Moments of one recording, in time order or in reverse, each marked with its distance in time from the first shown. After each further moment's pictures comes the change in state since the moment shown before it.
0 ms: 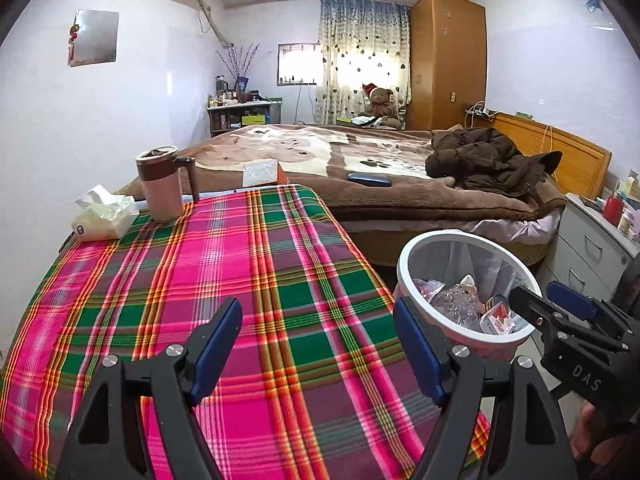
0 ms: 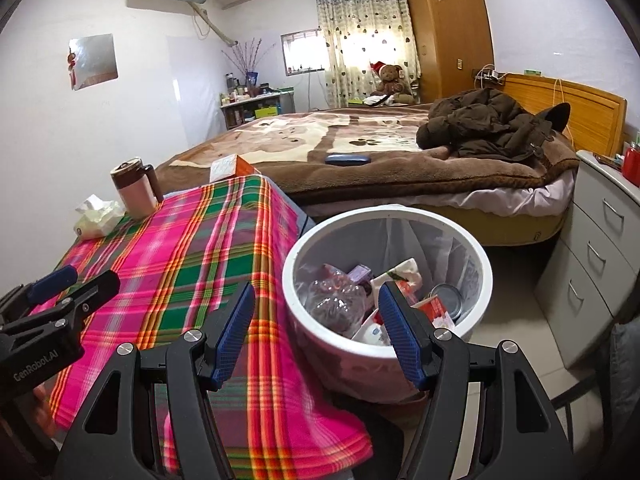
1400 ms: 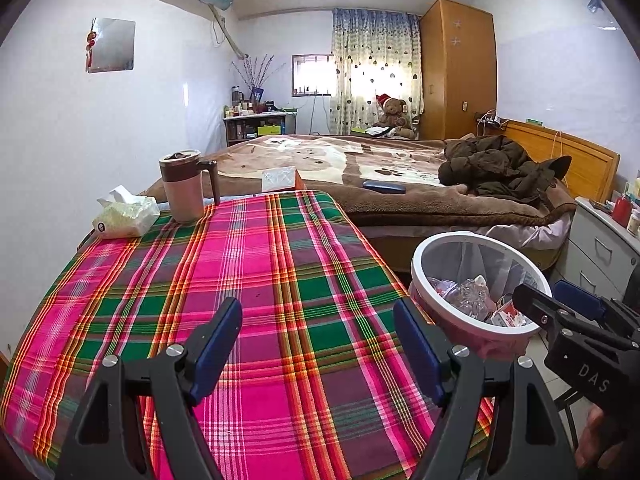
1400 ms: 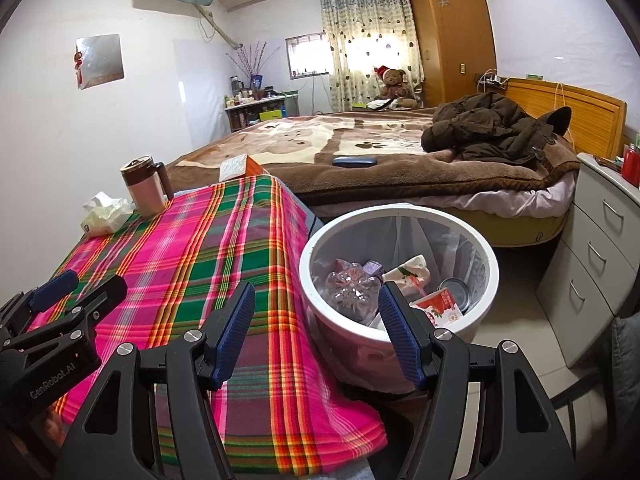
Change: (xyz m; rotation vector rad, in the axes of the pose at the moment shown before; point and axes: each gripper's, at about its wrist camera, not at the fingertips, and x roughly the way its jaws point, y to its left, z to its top) left arm -0.017 0.004 -0.016 -0.005 -0.045 0.054; right arm -0.008 0.020 -0.009 -0.011 -0.018 -0.004
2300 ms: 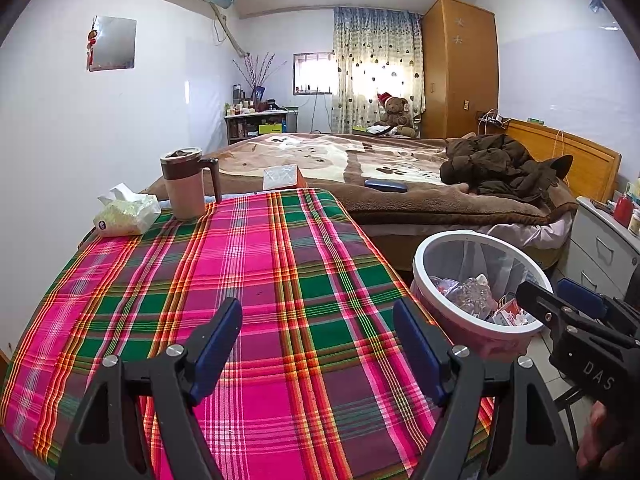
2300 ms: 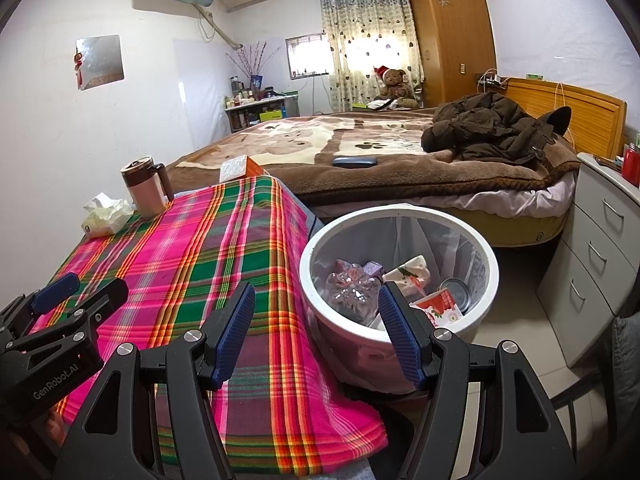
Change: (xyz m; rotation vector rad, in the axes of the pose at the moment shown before) left arm 0.000 0.000 0.000 -0.002 0.005 0.005; right arm 0.000 0.001 0.000 0.003 -0.001 0.001
